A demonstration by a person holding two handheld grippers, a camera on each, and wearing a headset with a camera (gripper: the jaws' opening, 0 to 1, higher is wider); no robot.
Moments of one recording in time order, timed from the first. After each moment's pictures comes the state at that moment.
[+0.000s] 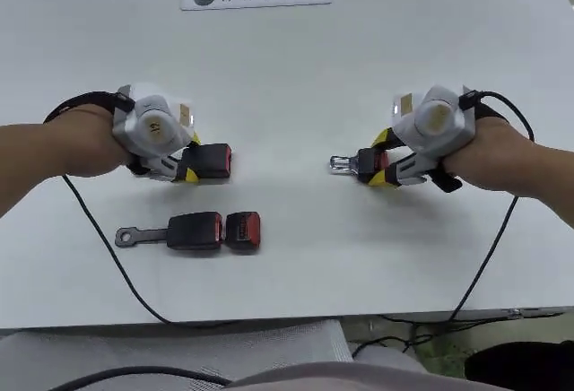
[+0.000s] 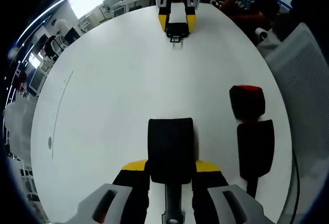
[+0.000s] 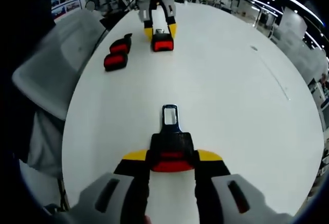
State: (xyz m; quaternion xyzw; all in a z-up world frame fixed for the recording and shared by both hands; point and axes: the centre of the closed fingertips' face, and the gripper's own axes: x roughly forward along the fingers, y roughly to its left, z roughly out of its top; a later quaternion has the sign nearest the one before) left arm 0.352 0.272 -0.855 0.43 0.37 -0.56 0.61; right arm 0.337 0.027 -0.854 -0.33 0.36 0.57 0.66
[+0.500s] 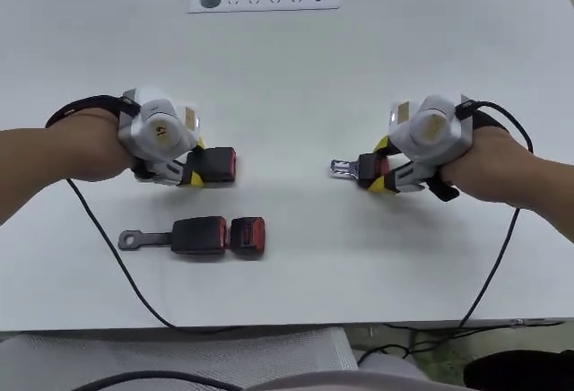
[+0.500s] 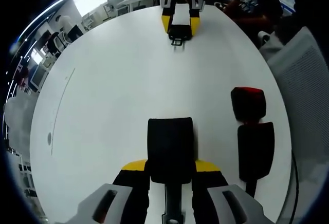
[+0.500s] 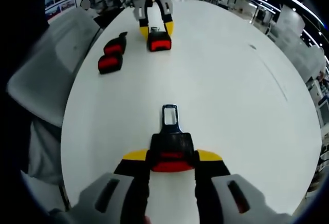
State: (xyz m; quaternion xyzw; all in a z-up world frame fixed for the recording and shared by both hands) left arm 0.357 0.272 -0.856 0.42 0.38 -0.55 0.61; right arm 0.340 0.042 -0.854 -0.34 0.38 0.55 0.67
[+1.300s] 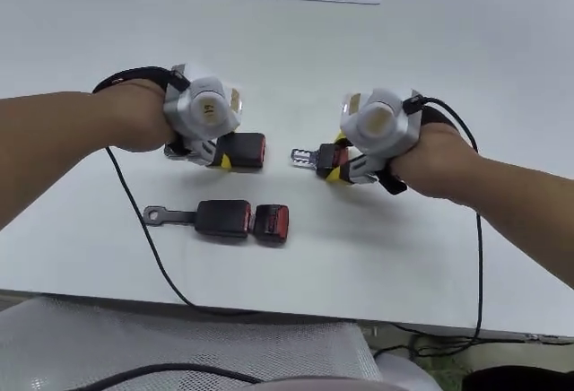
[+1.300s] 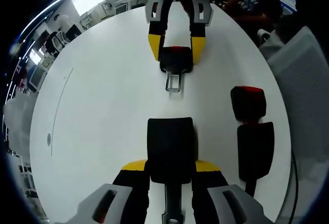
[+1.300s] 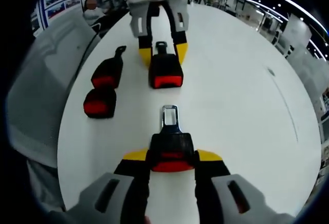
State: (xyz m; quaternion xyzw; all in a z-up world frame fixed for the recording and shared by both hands) left arm 0.357 0.273 -0.857 0.42 0.38 -0.55 0.61; right arm 0.348 0.149 -0.854 -0.35 0.35 0.57 0.65
